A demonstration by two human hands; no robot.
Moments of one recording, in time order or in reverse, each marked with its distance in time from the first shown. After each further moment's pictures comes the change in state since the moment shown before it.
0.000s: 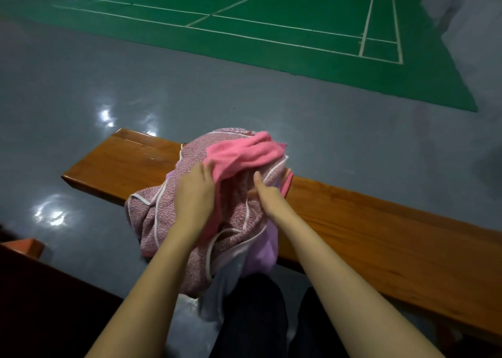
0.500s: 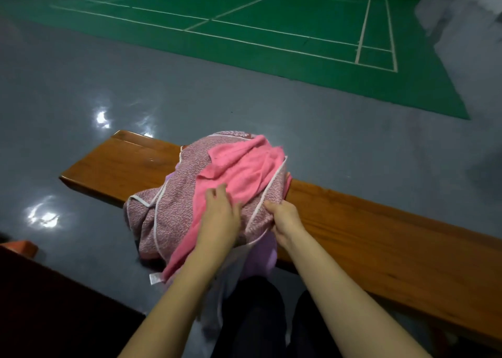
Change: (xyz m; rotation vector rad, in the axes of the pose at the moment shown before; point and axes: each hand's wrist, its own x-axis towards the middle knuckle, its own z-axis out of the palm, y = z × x) left_hand -0.046 -0.004 0.030 0.016 -0.256 0.011; right_hand -0.006 0.031 0.005 0.731 0.151 0.135
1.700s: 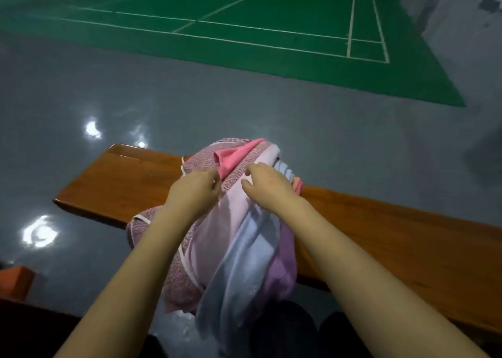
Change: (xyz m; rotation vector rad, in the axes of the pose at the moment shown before) left_hand 0.108 -0.033 -0.061 0.502 -0.129 0.300; right_hand 0.022 -0.064 0.069 -1.538 -0.101 -0.630
